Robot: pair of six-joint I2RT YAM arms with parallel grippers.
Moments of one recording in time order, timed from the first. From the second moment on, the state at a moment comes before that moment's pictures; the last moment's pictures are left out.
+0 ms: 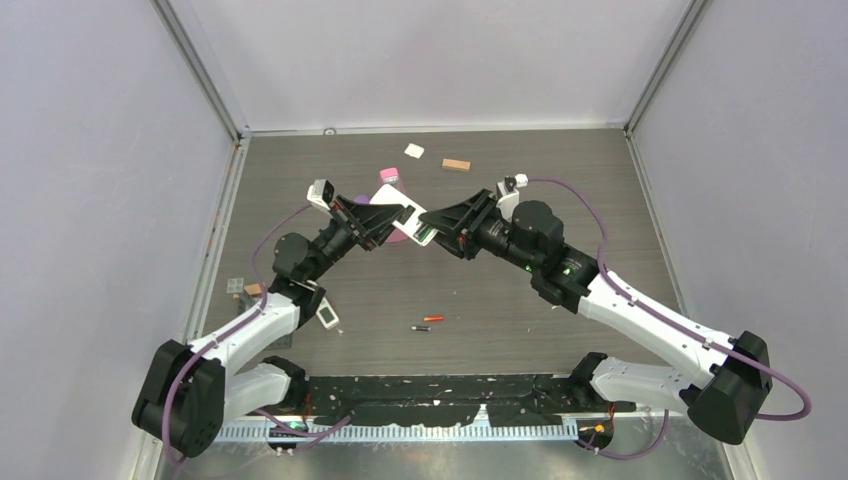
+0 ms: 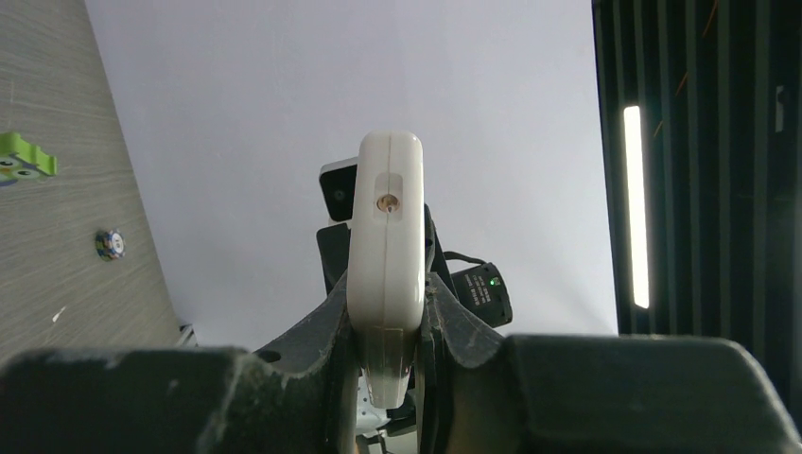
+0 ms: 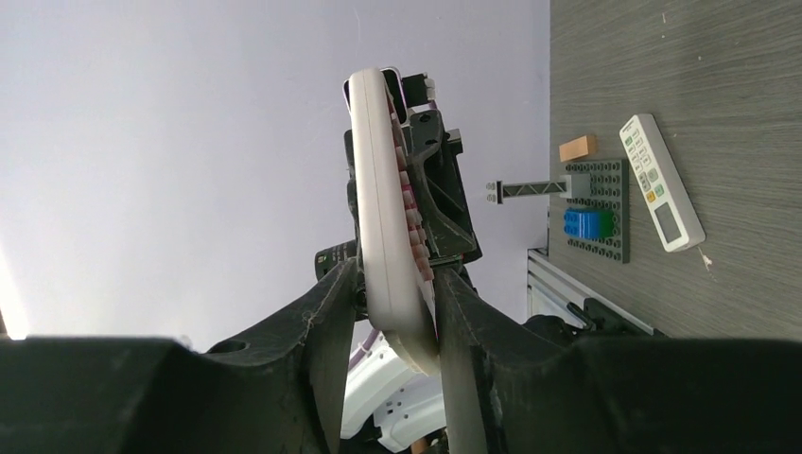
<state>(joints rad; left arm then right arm) -0.43 1.10 0.47 0.96 0.43 -1.69 0.79 1.09 0.89 0.08 -0.13 1.53</state>
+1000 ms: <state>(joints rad) -0.46 1.11 0.46 1.01 0.33 -1.75 0.81 1.12 0.91 0.05 -0.17 1.35</state>
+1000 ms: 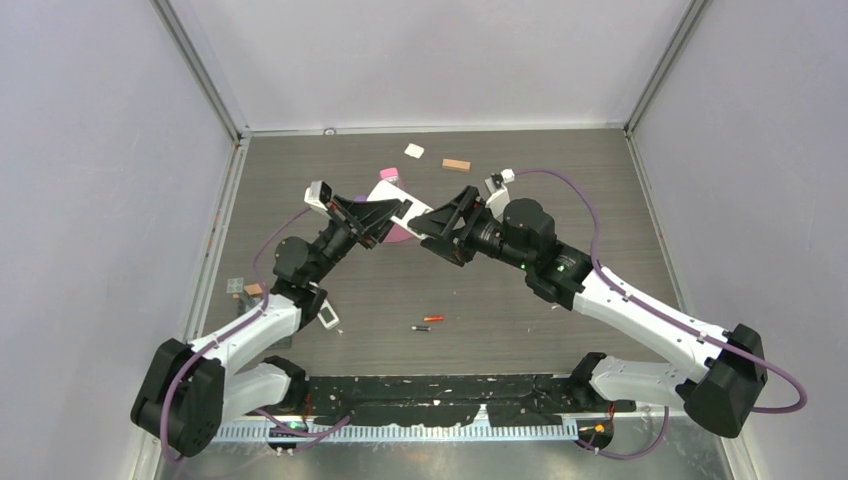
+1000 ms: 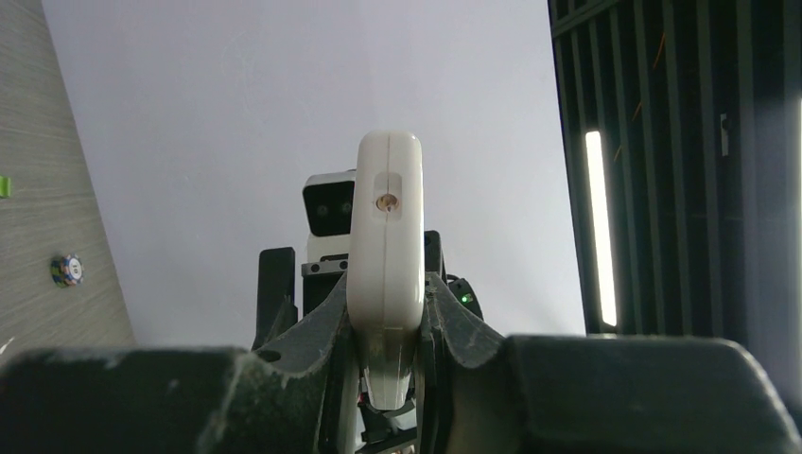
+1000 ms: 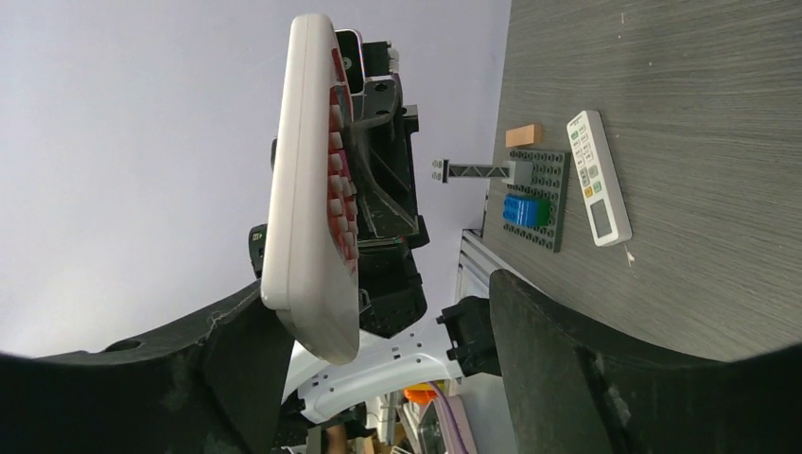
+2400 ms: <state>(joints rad) -0.42 0.95 0.43 0.82 0.36 -1.53 0.66 1.09 0.97 0.00 -0.25 1.12</state>
